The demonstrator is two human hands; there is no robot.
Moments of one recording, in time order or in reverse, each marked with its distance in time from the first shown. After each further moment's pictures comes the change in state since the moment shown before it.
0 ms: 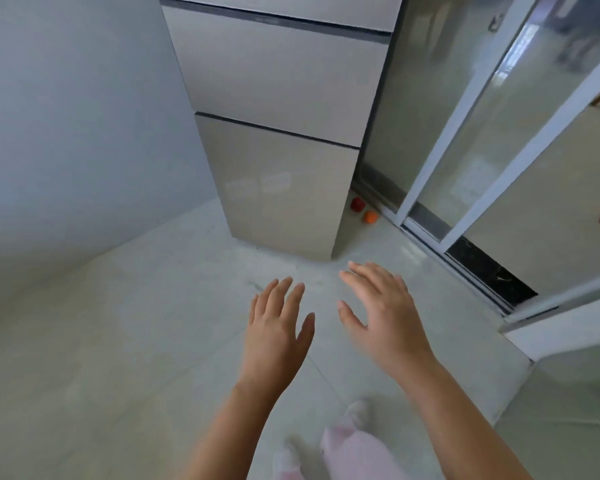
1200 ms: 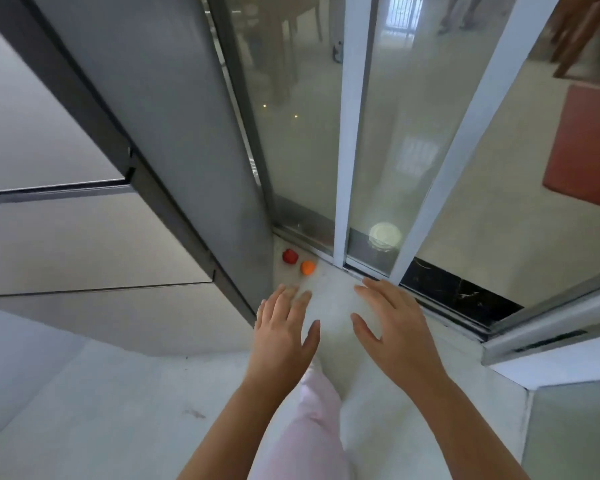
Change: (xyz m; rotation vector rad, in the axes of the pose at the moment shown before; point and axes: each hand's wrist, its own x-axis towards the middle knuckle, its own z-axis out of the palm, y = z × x) left_hand 0.390 0.145 0.289 0.036 -0.327 0.210; right_hand 0.234 0.397 -0.054 0.014 0.164 0.346
